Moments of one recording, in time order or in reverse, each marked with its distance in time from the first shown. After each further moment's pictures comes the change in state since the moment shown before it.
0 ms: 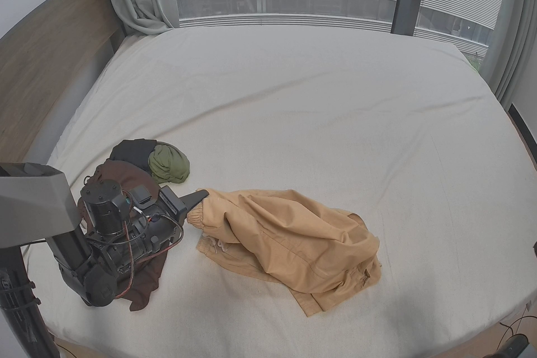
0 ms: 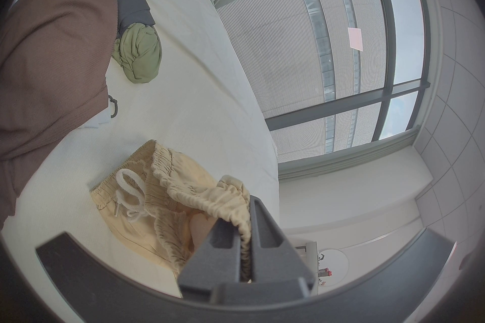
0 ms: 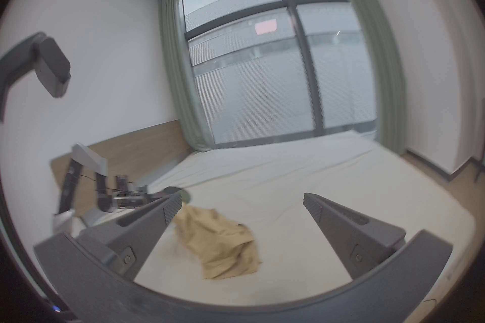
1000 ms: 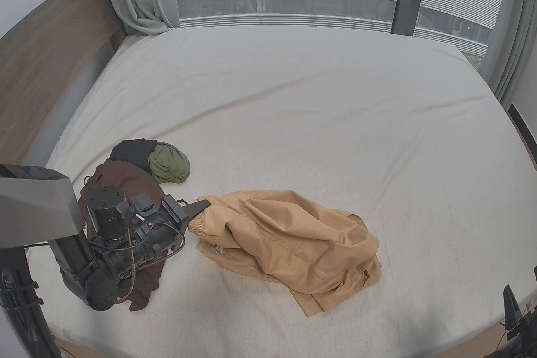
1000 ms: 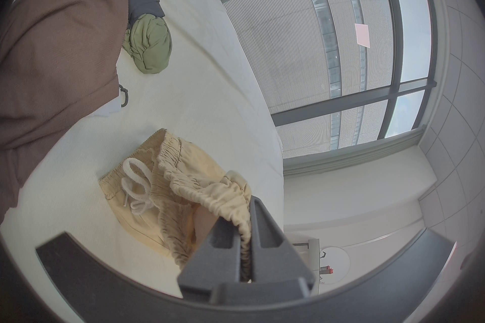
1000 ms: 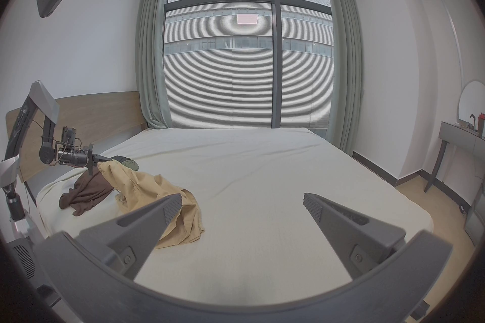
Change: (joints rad) left arm -0.006 0.019 0.029 0.001 -0.006 0.002; right arm -0.131 -0.330 0.303 0.091 -0.208 -0.155
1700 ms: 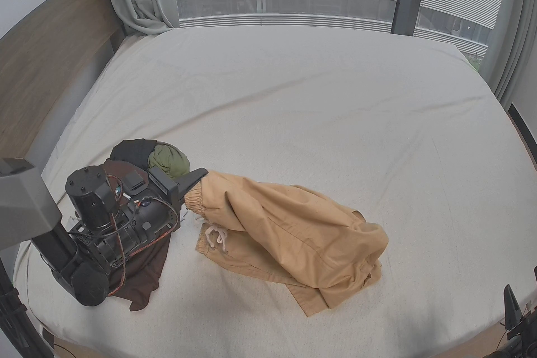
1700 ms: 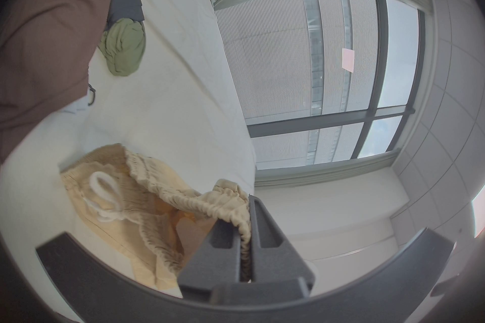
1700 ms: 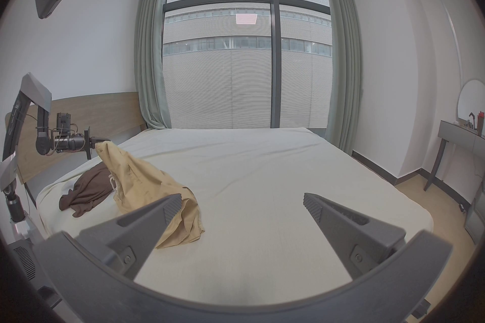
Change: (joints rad) left arm -0.034 -0.143 -0.032 0.003 0.034 -0.168; right arm -0.001 0.000 0.000 0.000 -0.004 0.007
